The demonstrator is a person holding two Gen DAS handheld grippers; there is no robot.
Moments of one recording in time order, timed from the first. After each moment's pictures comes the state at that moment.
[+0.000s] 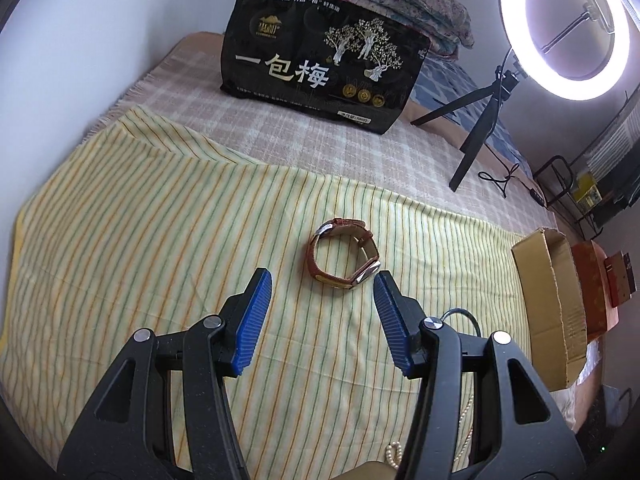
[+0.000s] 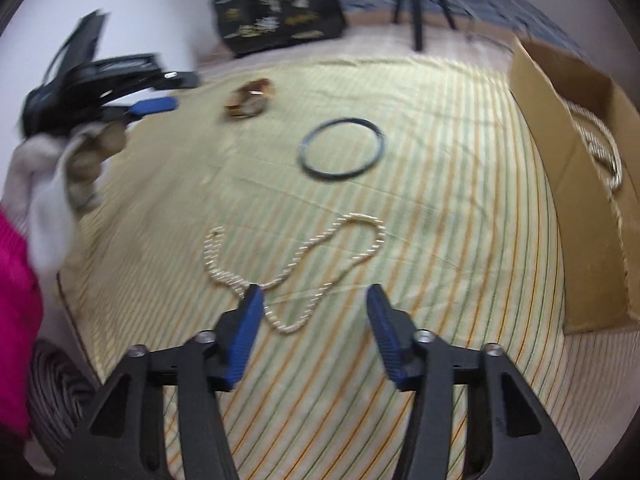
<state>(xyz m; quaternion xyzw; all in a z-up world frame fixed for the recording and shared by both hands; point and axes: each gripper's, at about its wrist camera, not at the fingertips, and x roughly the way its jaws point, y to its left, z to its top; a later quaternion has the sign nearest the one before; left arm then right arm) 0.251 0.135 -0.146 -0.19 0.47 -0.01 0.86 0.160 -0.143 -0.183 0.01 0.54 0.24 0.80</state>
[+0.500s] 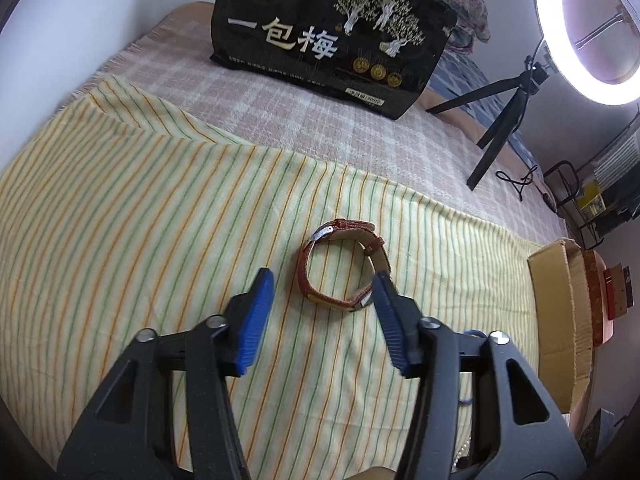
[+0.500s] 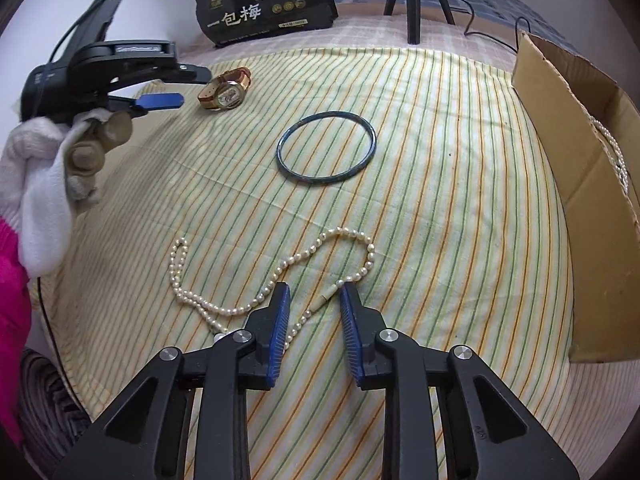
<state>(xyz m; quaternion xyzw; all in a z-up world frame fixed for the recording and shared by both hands) 0.282 0.126 -0.186 -0.21 0.50 0.00 0.84 0.176 -0.129 -0.198 -0.02 0.54 0.22 0.81</state>
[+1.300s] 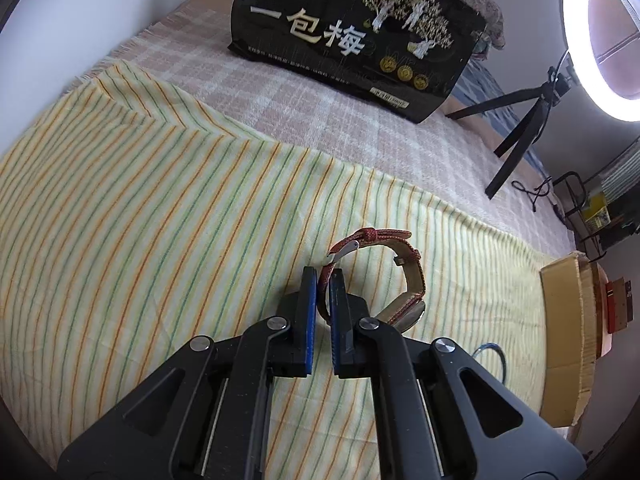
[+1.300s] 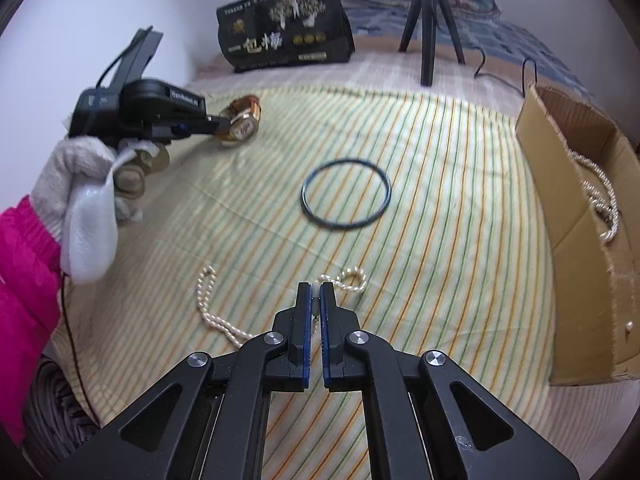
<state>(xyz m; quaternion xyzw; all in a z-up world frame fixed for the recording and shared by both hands) 0.283 0.142 -0.192 -0.23 0.49 0.01 0.84 0.178 -0.121 -0.167 -0.03 0.50 0.23 0.83</state>
